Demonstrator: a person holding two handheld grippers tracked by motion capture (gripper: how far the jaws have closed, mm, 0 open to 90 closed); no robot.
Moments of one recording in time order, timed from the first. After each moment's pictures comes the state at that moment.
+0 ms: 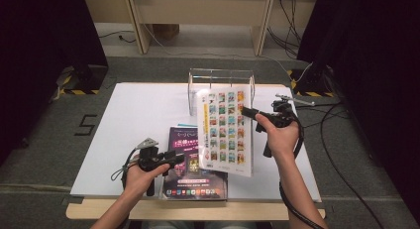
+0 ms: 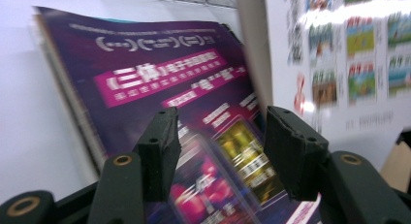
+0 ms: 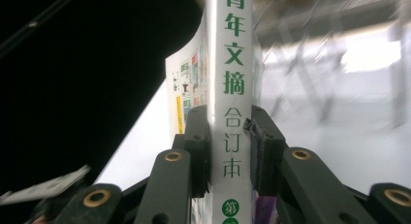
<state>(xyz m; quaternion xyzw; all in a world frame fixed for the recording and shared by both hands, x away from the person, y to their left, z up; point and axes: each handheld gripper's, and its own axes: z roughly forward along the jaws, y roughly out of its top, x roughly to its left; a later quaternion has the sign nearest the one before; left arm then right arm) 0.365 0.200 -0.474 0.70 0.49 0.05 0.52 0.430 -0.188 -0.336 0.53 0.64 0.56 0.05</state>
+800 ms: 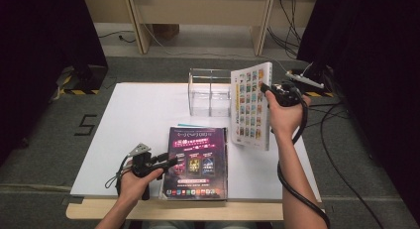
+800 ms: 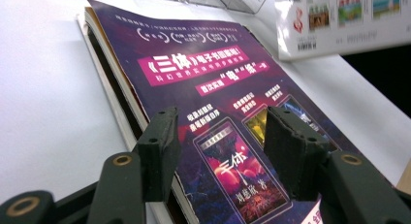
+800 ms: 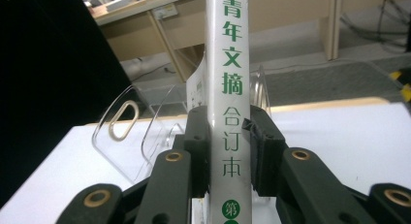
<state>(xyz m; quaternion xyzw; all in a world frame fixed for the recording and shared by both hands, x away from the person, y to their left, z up) 0.357 0.212 -0.489 0.69 0.49 0.07 0.52 0.471 -0.196 -0.304 0.58 0.60 0.50 0.24</state>
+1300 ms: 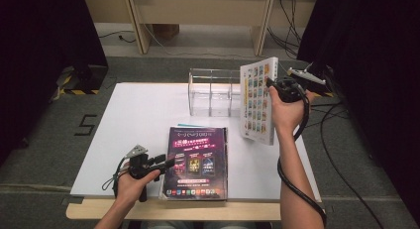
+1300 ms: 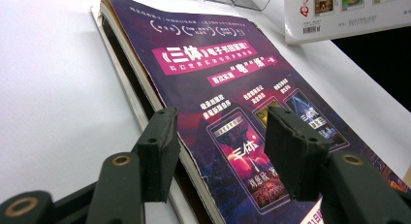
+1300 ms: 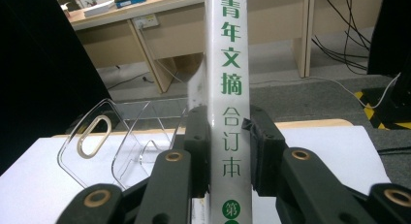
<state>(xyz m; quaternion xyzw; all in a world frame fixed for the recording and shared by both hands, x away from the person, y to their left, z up) 0.354 0.220 -0.491 0.68 0.50 0.07 0.52 0.476 -0.206 -0.300 0.57 0.59 0.50 0.28</state>
